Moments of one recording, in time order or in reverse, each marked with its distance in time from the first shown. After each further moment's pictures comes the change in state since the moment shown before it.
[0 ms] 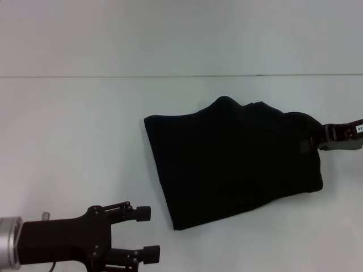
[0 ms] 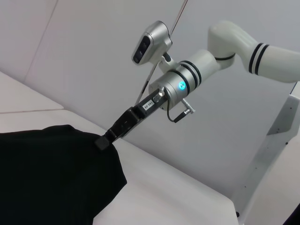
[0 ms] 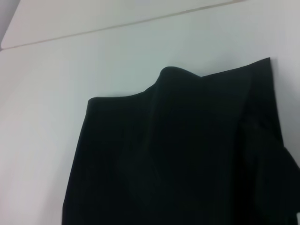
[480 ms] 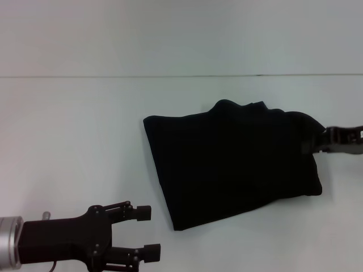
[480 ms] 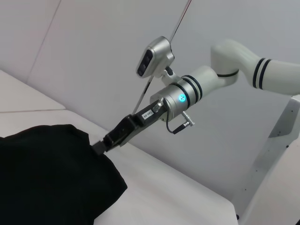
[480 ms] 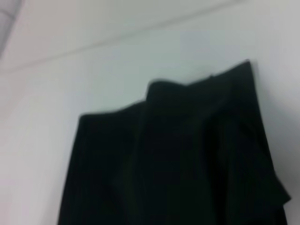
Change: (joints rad) left arm -0.002 0.001 -0.003 -0.006 -0.001 -0.003 -0.012; right arm -0.046 0.006 0.066 0.051 0.050 0.061 -0.059
